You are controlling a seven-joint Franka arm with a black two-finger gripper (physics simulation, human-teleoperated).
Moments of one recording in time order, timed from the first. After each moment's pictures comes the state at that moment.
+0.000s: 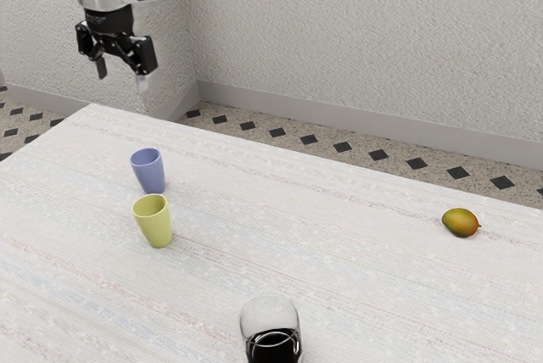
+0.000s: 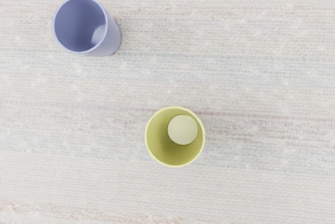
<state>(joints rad) 0.12 0.02 -0.06 -1.52 0.15 1.55 0.01</state>
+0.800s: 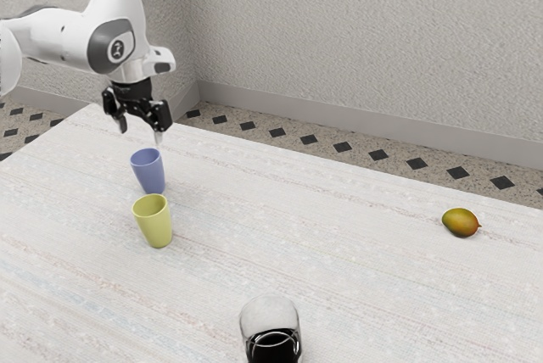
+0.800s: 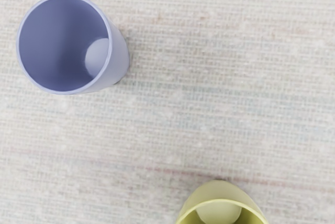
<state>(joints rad) 0.10 0.23 0.09 -1.68 0.11 1.92 0.05</state>
